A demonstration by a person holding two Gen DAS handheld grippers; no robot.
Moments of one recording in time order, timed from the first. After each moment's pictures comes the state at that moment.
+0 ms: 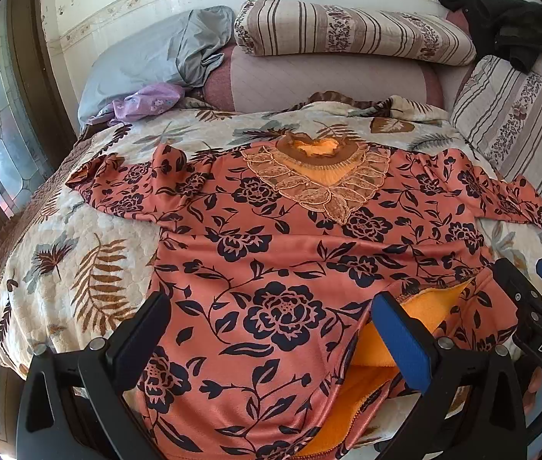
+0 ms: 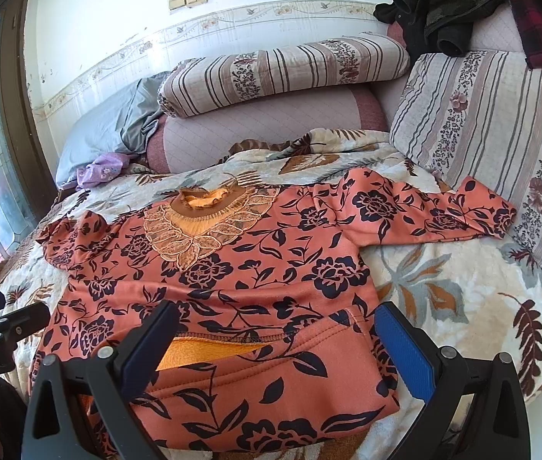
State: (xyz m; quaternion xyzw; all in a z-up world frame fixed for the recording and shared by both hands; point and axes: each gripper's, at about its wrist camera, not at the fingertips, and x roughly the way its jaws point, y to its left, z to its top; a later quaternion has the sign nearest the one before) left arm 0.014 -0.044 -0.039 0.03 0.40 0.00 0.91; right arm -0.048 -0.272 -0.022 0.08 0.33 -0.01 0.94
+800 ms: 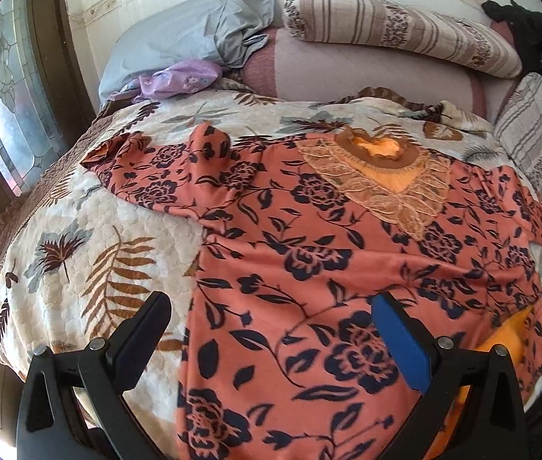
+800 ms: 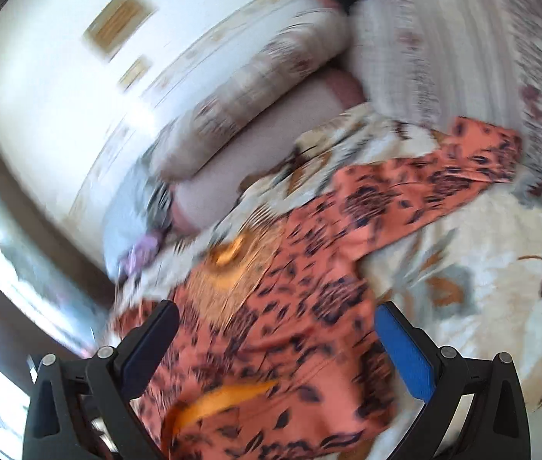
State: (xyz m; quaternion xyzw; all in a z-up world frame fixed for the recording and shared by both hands) left arm 0.073 0.031 -0.071 0.01 0.42 0.06 0.91; right arm -0.031 -0.436 -0.015 0.38 0.30 0.01 0.87
